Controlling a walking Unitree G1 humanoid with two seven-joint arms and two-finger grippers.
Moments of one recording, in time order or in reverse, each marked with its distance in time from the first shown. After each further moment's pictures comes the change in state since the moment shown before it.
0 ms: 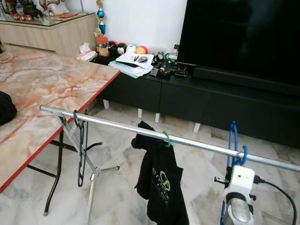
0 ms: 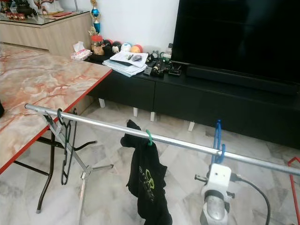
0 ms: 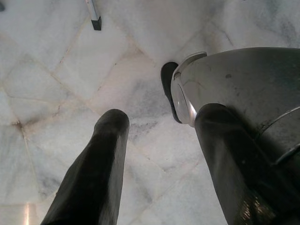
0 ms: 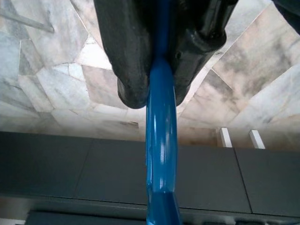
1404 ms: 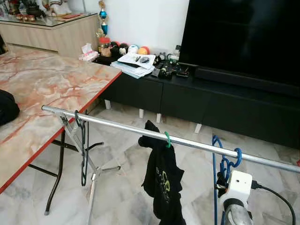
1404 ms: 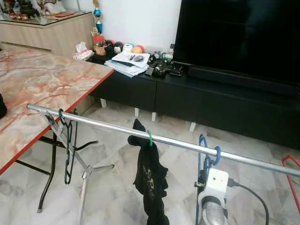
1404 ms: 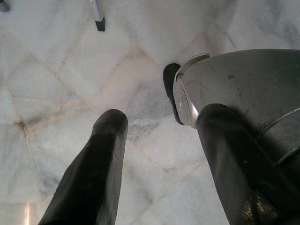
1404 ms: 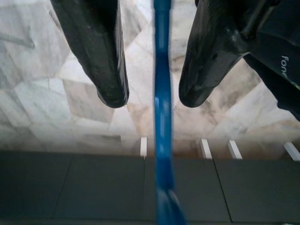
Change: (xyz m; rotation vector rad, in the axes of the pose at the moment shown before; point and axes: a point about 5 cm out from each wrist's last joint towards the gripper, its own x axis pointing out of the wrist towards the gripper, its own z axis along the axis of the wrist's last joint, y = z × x) left arm 0.000 -0.001 -0.001 -0.006 -0.005 0.012; right arm -0.034 0.000 -0.005 0.052 0.032 0.086
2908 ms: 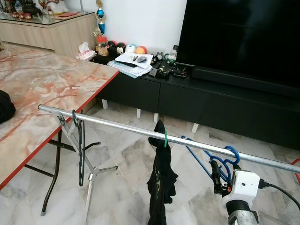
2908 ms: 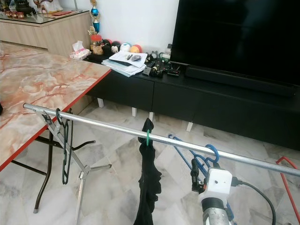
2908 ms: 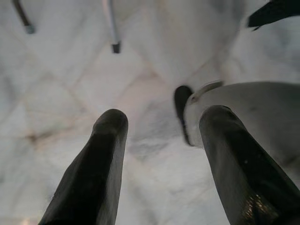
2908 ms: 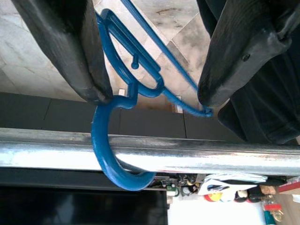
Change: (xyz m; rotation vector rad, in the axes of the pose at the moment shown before) left arm -0.005 0.019 0.003 -0.042 -0.105 0.065; right arm -0.023 0.007 0.026 0.000 -0.226 0.145
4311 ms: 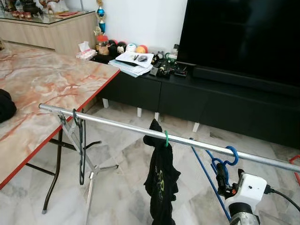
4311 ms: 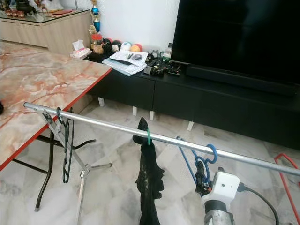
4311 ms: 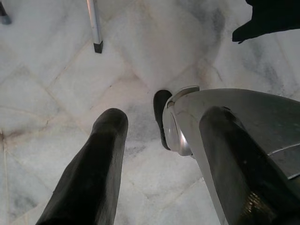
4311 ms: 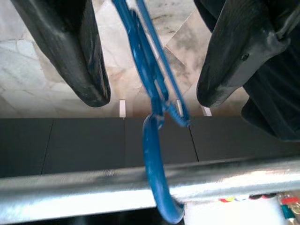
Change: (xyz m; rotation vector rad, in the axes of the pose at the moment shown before) left arm 0.000 -0.012 0.002 -0.060 -0.033 -0.057; right arm 0.000 -0.008 -0.007 0.104 0.024 -0.068
